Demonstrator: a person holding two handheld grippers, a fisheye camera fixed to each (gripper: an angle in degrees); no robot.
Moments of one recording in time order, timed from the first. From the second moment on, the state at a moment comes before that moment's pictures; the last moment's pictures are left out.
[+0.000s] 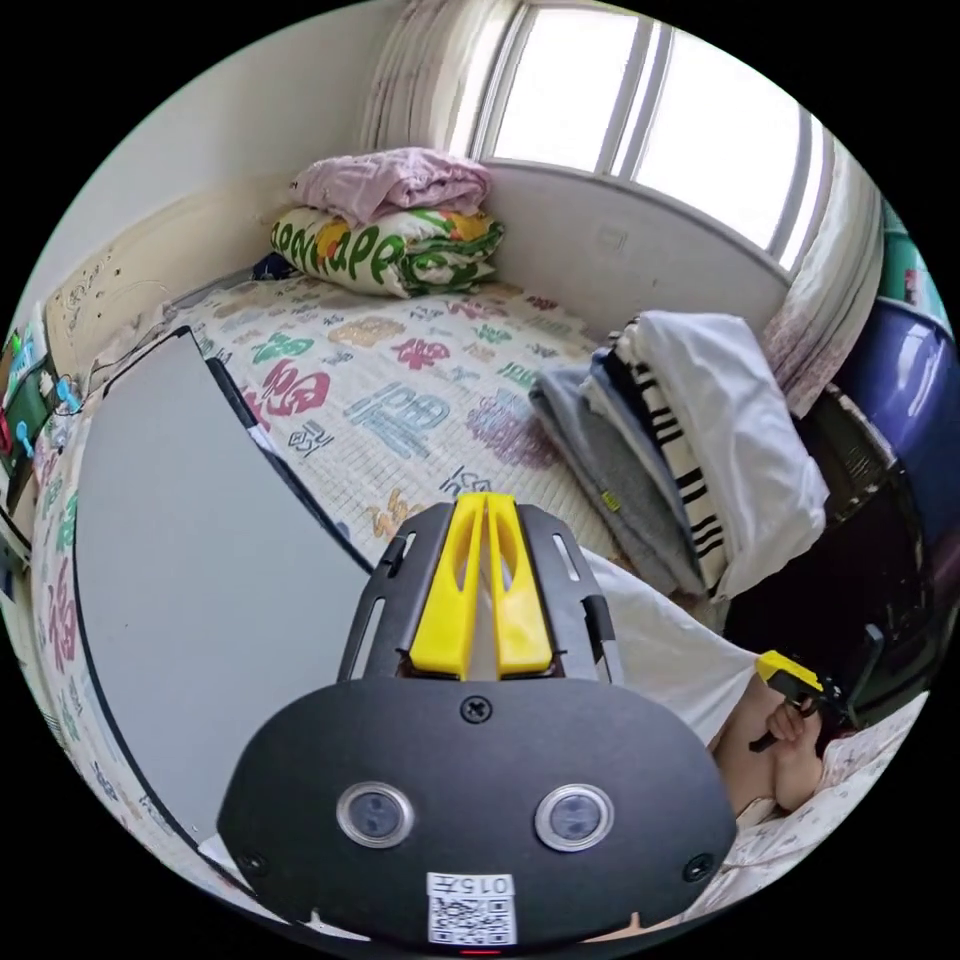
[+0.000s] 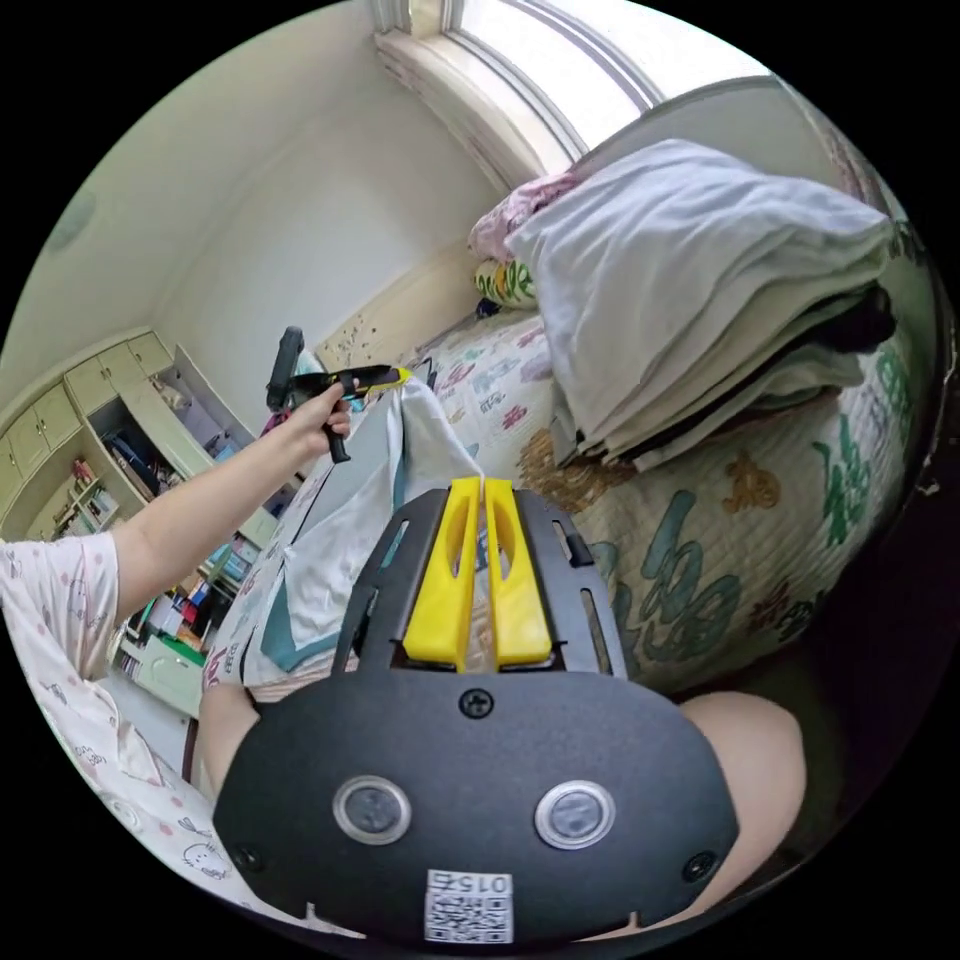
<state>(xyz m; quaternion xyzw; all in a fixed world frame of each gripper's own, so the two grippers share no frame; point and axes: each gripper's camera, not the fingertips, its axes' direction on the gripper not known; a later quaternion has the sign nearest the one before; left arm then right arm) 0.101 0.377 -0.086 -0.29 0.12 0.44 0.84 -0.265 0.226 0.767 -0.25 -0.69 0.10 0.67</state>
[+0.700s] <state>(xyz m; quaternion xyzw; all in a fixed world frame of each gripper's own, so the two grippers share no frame) -0.025 0.157 -0.234 -0.33 0.26 0.29 0.86 -0.232 0.339 0.607 -0.15 -0.83 -0.09 0.52</state>
